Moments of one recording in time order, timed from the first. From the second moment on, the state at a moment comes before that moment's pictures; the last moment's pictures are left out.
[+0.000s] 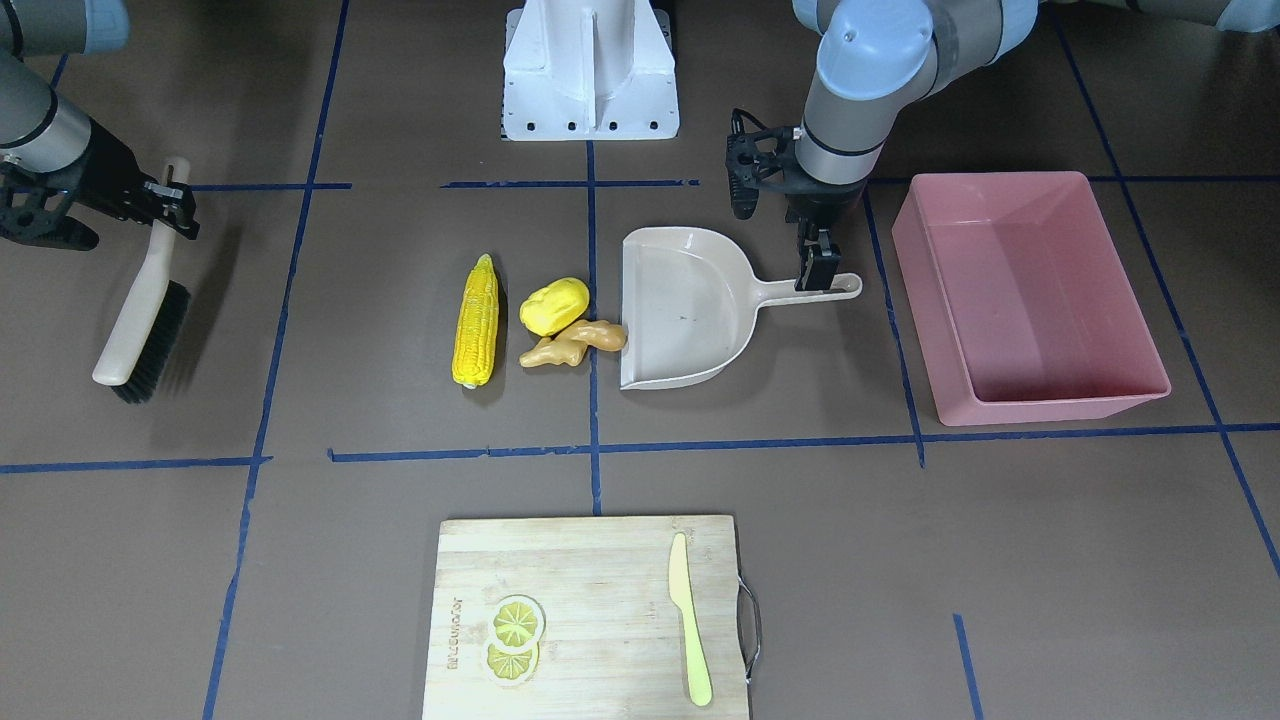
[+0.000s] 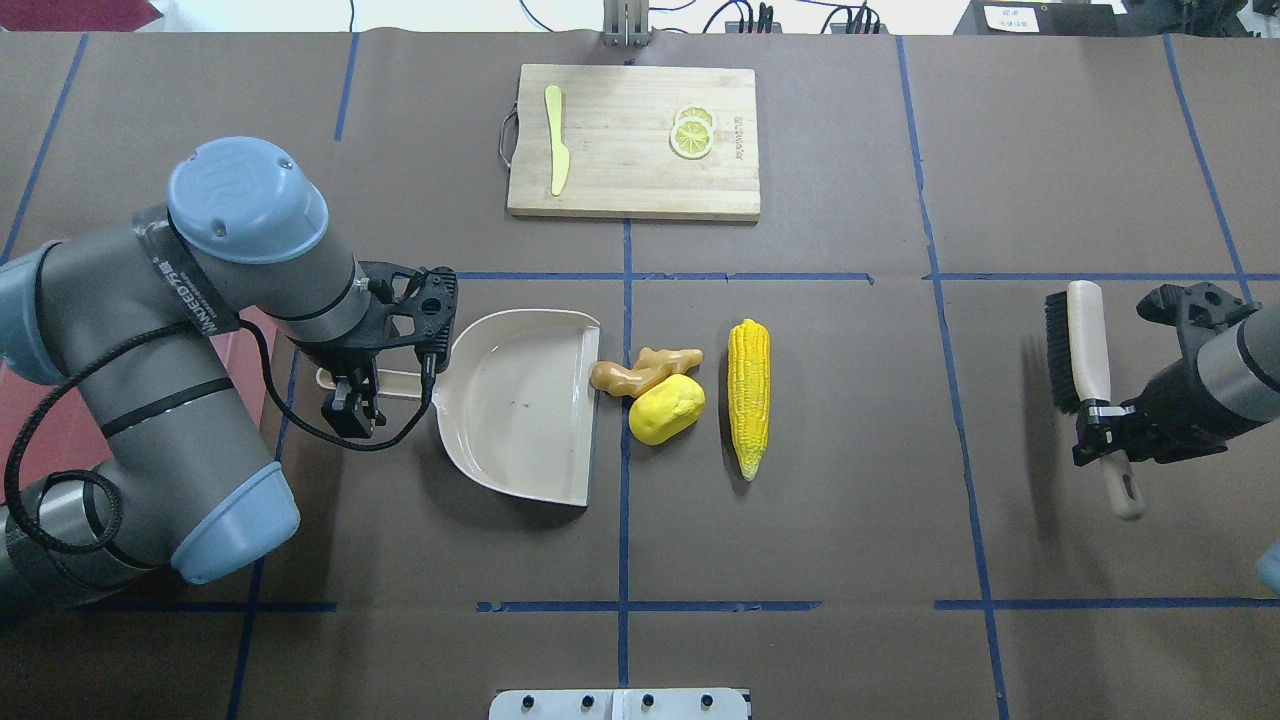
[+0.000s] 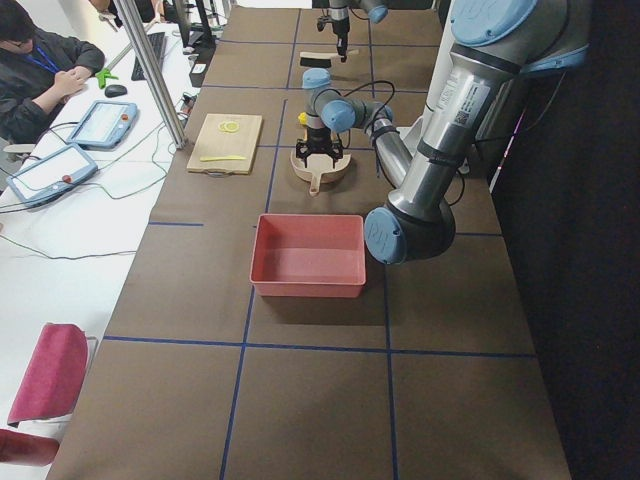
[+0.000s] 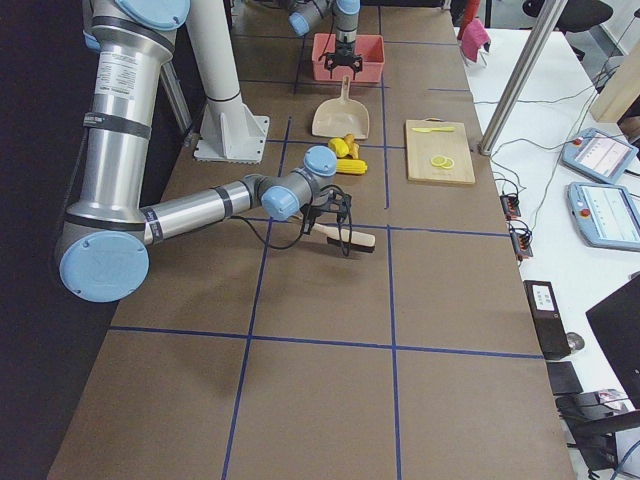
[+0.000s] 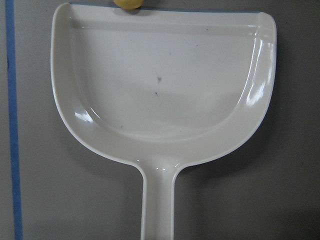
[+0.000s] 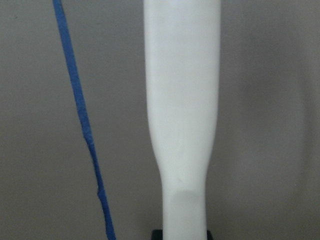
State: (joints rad) left arm -0.64 -2.05 -1.91 -1.36 -2.00 0.53; right arm 0.83 -1.73 2.02 -1.29 2.26 1.07
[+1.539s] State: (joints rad) left arm -0.63 -2.06 -1.74 -1.48 -2.00 0.52; right arm 0.84 -1.52 2.06 -1.48 2.26 1.09
